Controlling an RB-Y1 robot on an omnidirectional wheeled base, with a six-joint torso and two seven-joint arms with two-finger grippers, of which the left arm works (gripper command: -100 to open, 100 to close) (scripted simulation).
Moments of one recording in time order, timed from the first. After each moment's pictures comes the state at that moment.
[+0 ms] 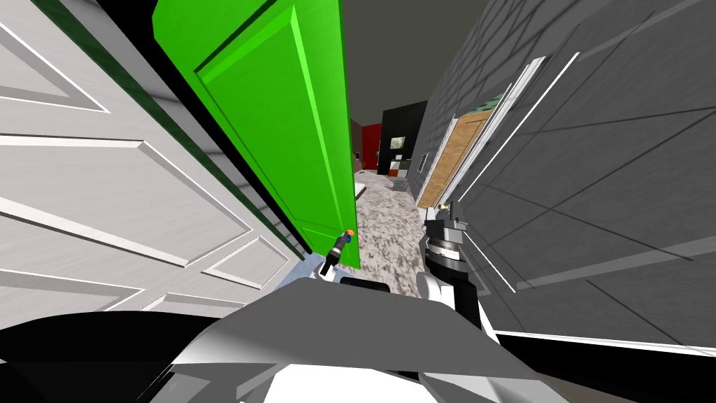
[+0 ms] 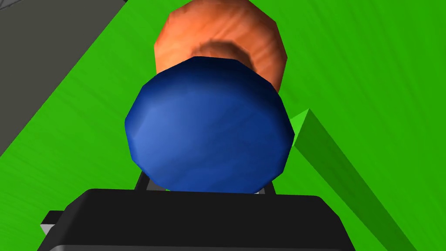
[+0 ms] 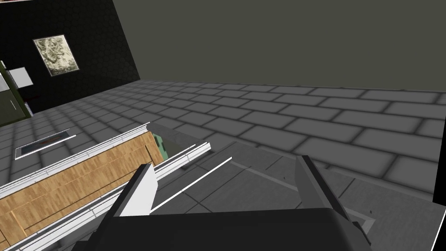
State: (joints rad) arm -0.05 0.06 -0.08 -0.78 -0.13 -0.83 -0.62
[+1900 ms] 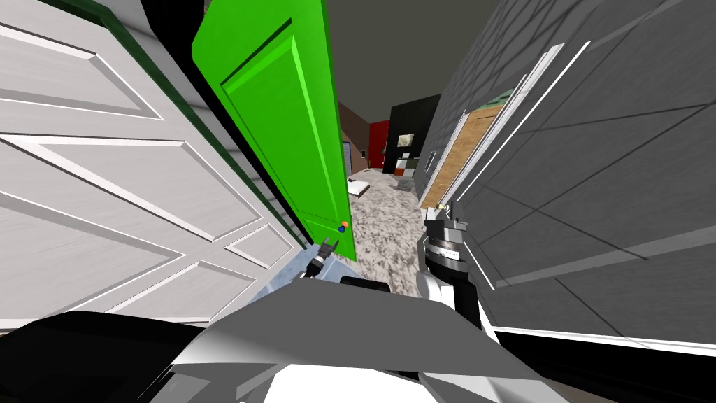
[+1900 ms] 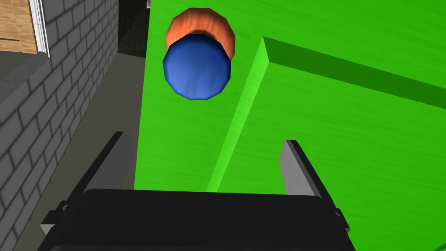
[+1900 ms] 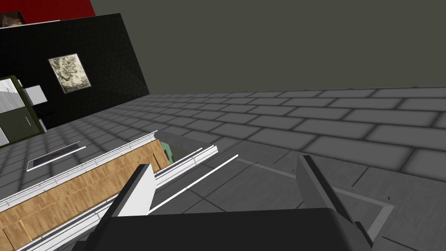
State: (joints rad) arm 0.10 0.25 -0.03 -0.84 -0.24 -0.93 -0.98
